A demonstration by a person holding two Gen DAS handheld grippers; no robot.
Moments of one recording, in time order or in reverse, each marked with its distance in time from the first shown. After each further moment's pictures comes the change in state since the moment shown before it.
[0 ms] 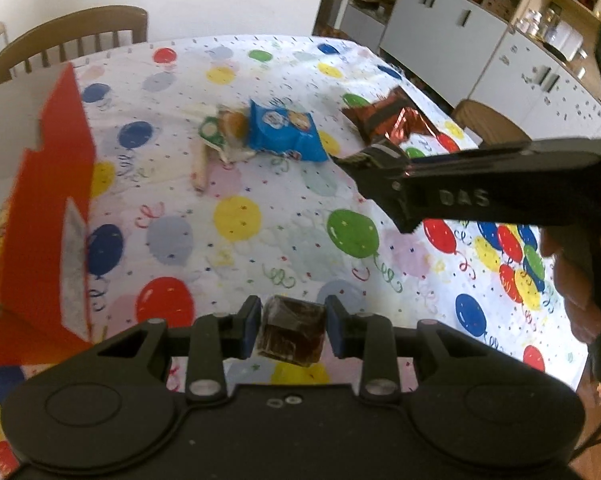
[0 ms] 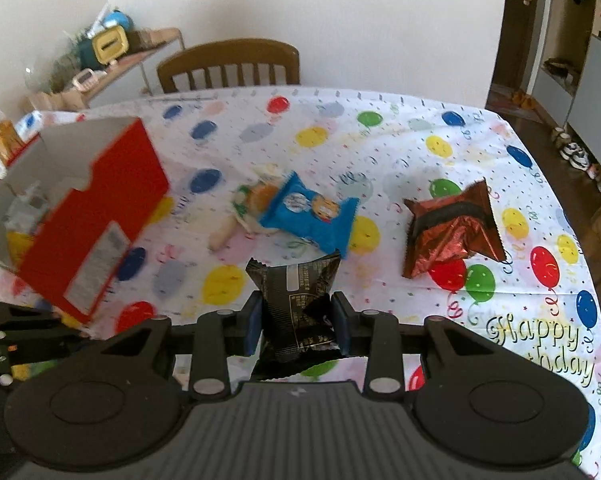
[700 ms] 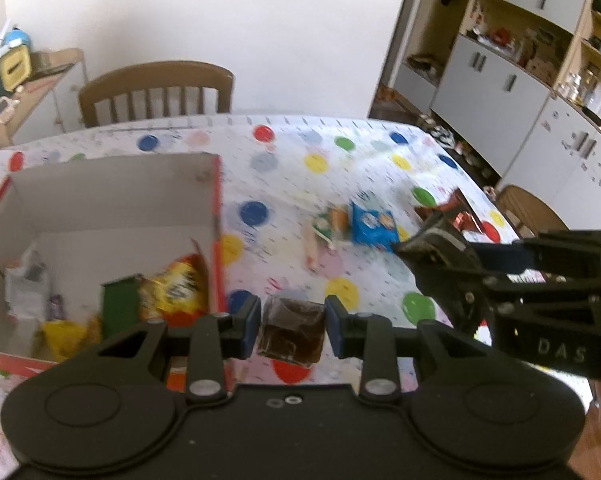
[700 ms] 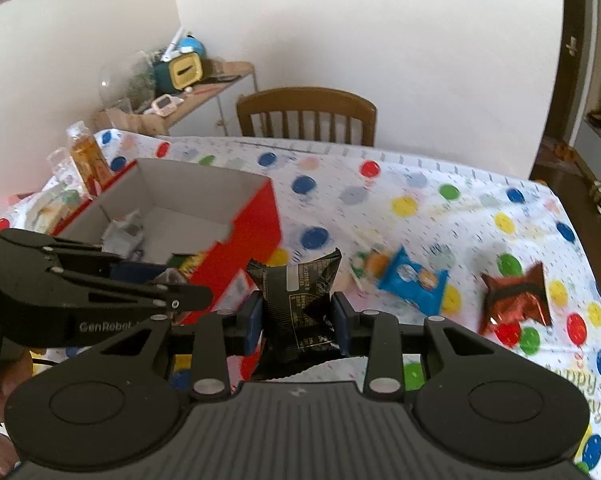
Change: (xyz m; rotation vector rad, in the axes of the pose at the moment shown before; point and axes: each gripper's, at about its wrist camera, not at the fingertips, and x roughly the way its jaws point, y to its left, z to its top) left arm -0.100 0.062 0.027 -0.098 -0.158 0.133; right arm -0.055 0.097 0.034 -0.108 -0.104 0.109
